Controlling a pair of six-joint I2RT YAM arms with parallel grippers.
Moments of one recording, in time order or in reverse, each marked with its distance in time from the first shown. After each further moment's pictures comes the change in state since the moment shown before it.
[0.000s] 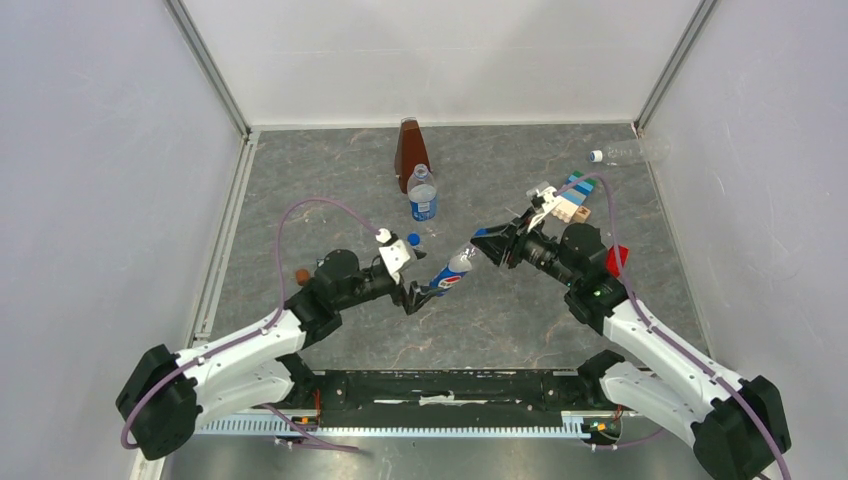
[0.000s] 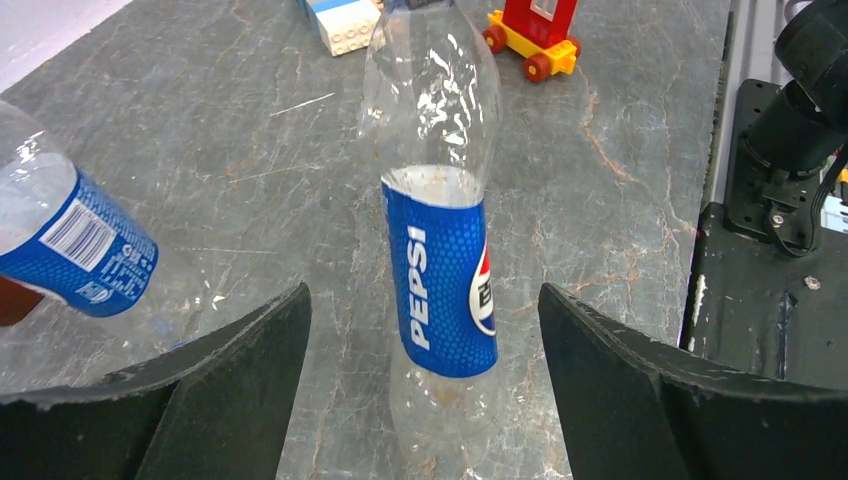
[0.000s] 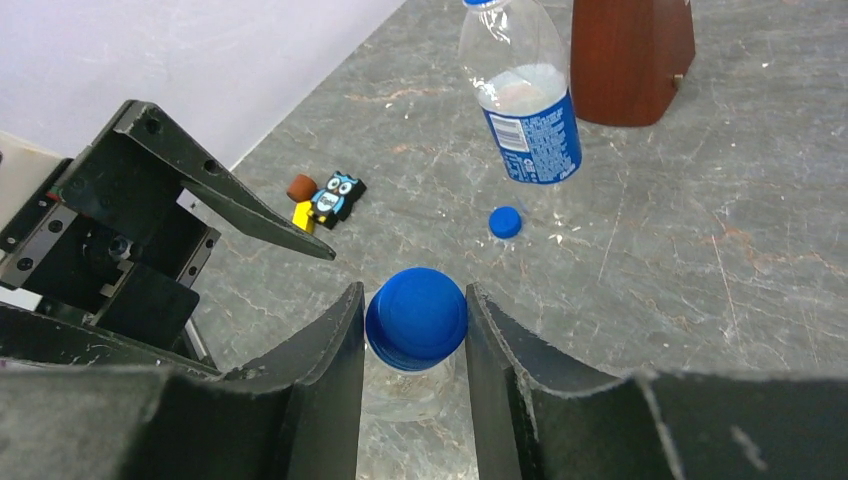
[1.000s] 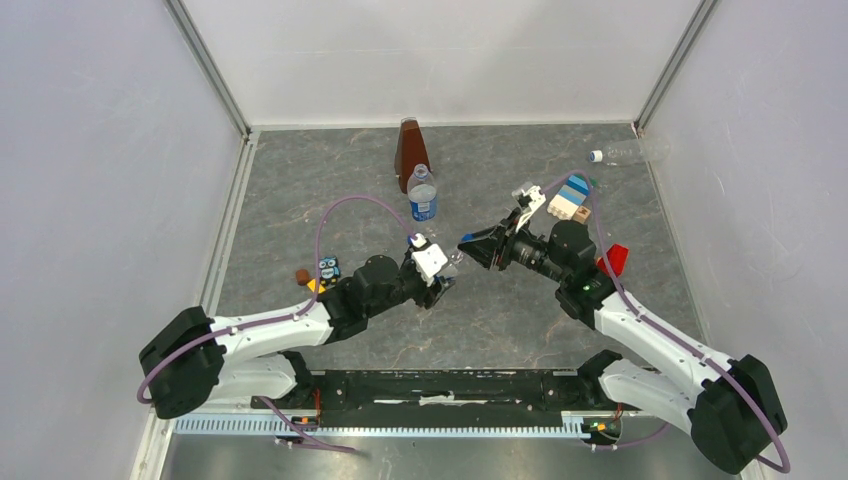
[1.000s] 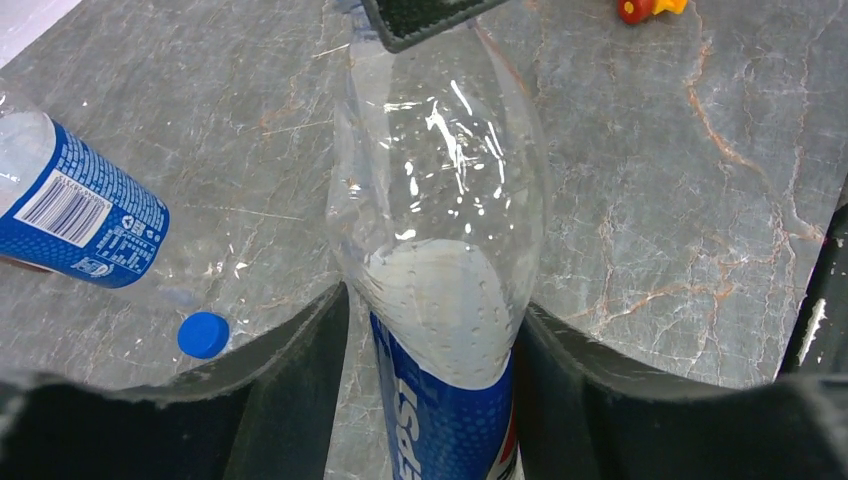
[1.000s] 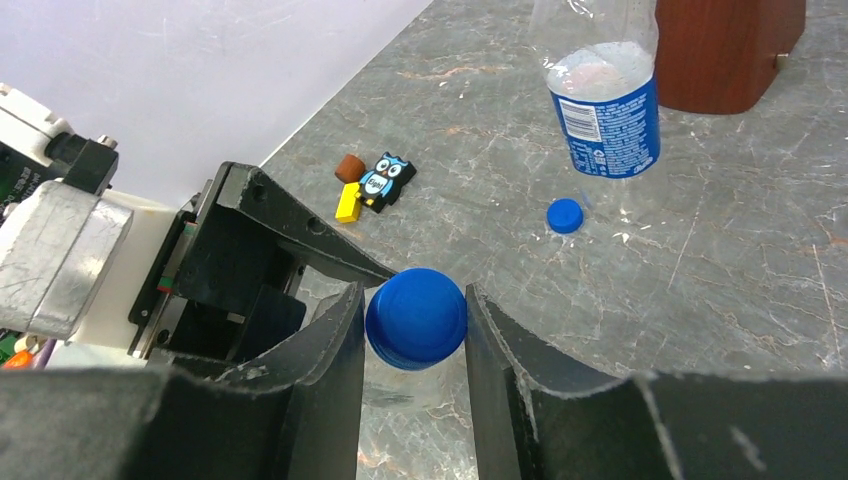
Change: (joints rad) left arm -0.194 0.237 0.093 0.018 -0.364 0.041; right arm 0.052 0.087 0.011 0.059 -0.067 0.047
